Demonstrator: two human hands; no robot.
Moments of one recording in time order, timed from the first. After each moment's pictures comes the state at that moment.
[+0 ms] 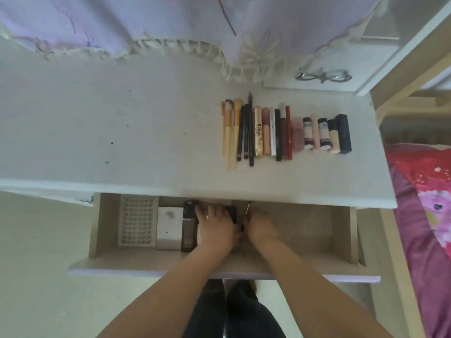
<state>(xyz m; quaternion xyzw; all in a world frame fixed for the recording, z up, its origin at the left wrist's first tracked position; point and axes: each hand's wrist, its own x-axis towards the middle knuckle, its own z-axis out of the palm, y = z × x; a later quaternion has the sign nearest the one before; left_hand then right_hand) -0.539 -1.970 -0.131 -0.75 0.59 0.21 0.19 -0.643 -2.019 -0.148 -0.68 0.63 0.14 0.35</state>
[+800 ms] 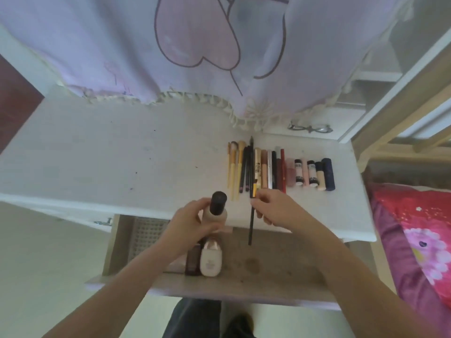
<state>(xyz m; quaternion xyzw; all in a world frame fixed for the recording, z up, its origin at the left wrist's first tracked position) -0.457 -1.971 0.011 -0.70 0.53 0.39 -0.28 -0.651 -2.085 0.043 -0.71 0.52 0.02 0.48</state>
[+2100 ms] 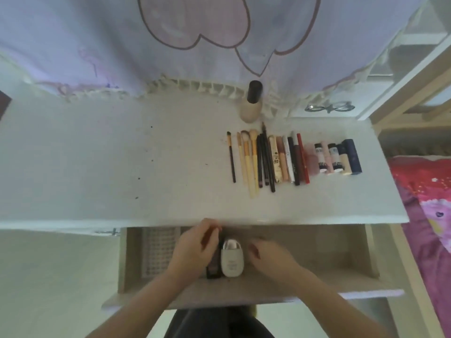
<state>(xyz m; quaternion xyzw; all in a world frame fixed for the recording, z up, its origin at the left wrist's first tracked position) -0.421 -1.945 -0.040 -0.68 0.57 0.36 -0.29 -0.617 -1.998 -0.072 -0.76 0.50 0.15 0.38</state>
